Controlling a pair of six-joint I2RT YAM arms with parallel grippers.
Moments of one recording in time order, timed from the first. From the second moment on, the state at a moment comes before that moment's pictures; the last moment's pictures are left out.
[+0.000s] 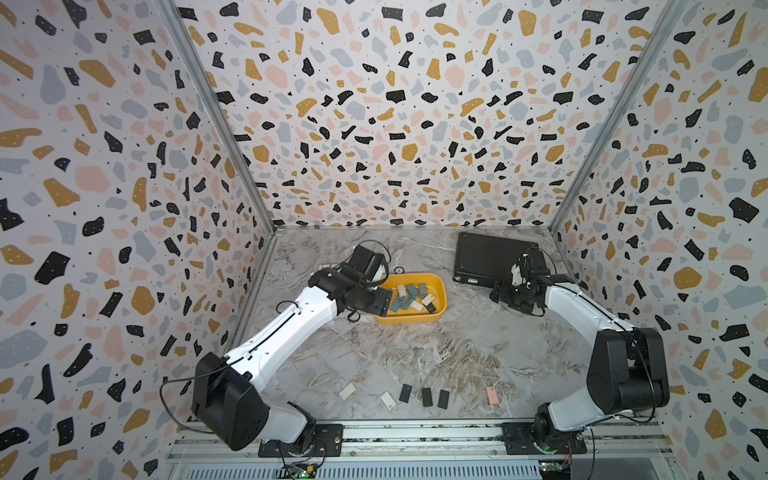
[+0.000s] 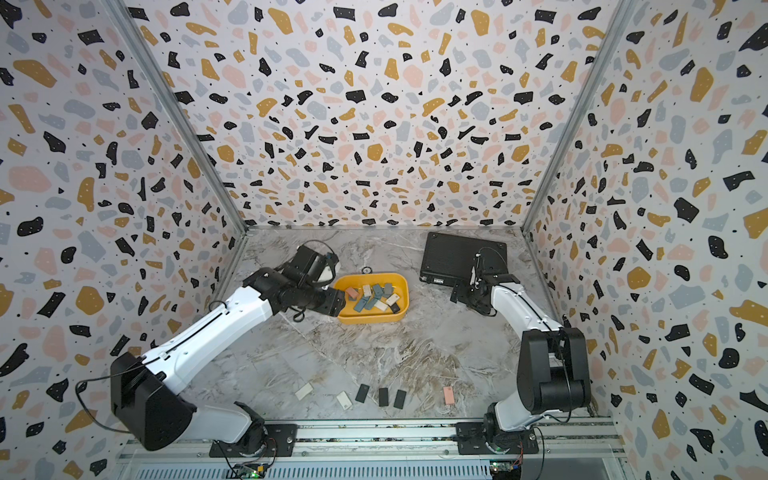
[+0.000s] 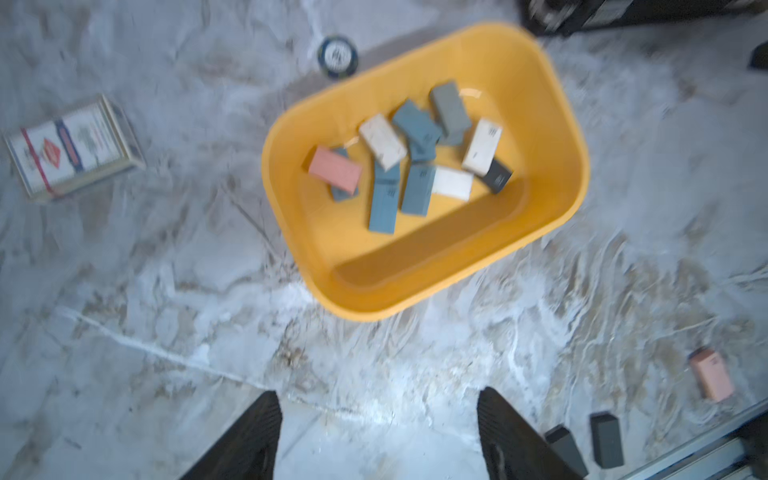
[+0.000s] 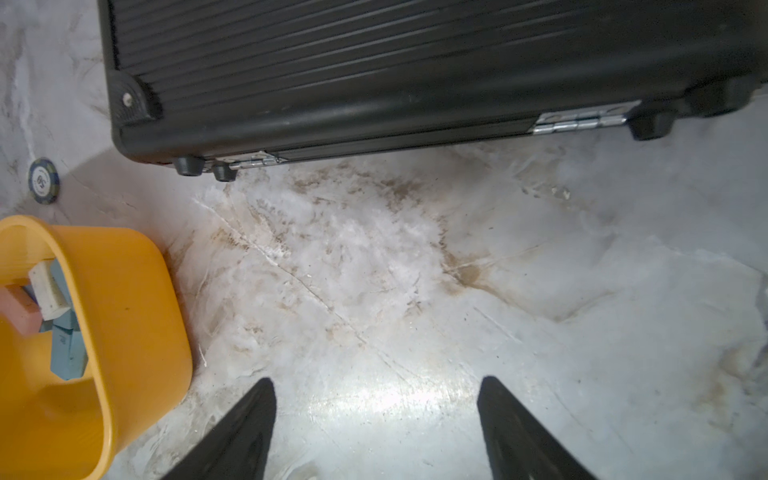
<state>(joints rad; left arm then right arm) -0.57 1.38 1.19 -0.94 -0.01 -0.22 0.12 1.52 1.04 -0.61 -0.15 0.41</state>
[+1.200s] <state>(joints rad) -0.51 1.15 0.81 -0.49 -0.09 -0.39 1.12 1.07 0.66 -1.08 0.30 0.95</state>
